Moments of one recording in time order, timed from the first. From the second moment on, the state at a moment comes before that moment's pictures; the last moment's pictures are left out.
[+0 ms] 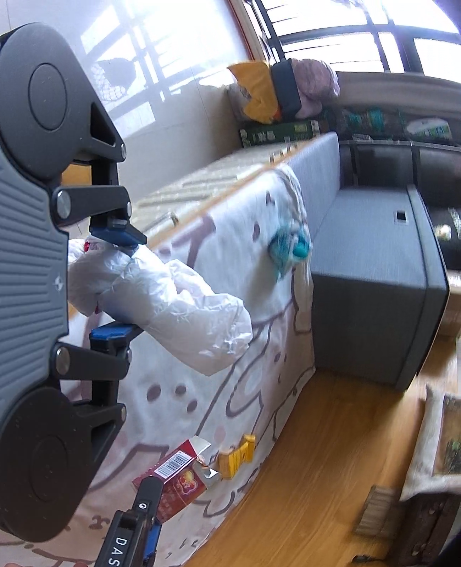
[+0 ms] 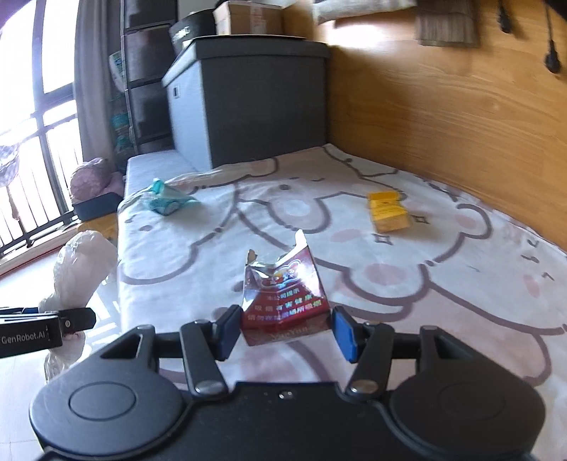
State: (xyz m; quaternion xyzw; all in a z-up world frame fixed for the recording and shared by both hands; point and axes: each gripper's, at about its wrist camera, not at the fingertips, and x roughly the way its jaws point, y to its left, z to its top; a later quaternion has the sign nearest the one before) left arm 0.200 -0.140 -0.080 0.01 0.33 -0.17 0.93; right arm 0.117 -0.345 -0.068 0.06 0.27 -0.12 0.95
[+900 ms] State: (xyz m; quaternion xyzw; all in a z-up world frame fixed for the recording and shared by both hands) left arm 0.210 0.019 -0.121 -0.09 0.36 -0.06 0.93; right arm 0.177 -0.196 -0.097 0.01 0.33 0.00 0.94
